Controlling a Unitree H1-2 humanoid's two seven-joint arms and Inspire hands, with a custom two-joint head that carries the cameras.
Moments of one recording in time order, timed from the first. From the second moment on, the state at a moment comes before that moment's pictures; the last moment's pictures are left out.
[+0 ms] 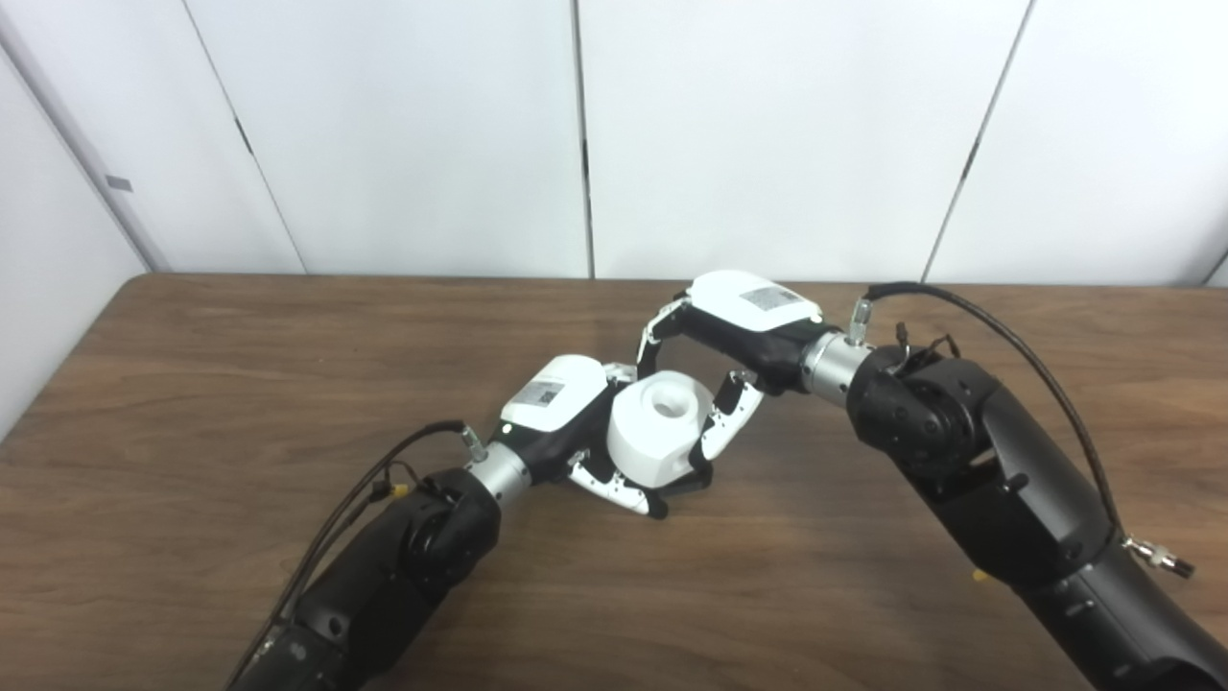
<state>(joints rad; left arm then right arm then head) -0.43 0.32 -0.50 0.30 0.62 -0.21 -0.02 -0.67 -0.33 0.50 -0.04 -0.65 0.13 0.55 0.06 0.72</state>
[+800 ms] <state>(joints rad) -0.43 0.32 -0.50 0.30 0.62 -0.21 -0.02 -0.68 -0.37 0.54 -0.08 -0.64 0.23 0.72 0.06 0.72</state>
